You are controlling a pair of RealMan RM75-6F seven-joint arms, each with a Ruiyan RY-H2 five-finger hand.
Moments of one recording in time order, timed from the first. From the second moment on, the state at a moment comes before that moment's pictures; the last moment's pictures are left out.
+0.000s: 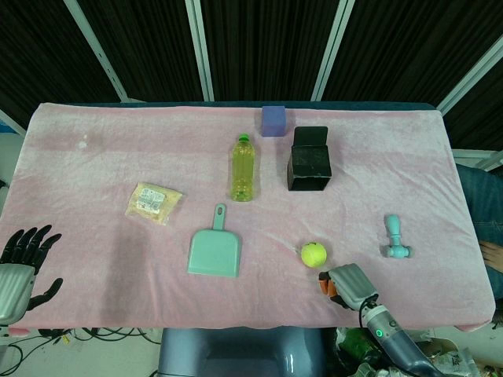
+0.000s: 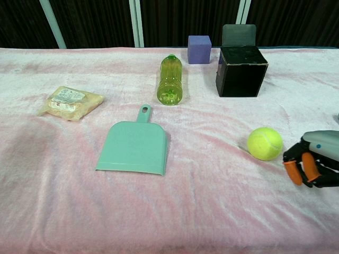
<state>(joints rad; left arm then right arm) -0.07 -1.11 0.04 -1.65 1.62 1.55 0.12 0.39 -1.39 0.00 -1.67 -1.42 0.99 -0.17</state>
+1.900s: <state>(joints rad) -0.06 -1.10 0.01 -1.66 1.57 1.51 0.12 0.73 -1.68 0.16 -0.97 -1.38 0.74 0.11</state>
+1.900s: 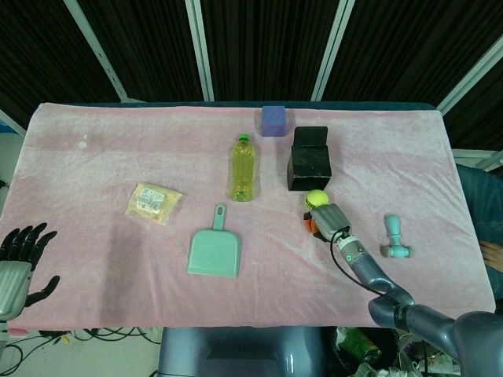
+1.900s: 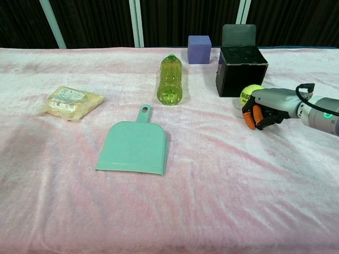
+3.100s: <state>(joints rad) -0.07 -1.10 0.01 -1.68 1.55 1.49 0.11 0.93 -1.93 0.15 -0.47 -1.45 0.69 0.42</state>
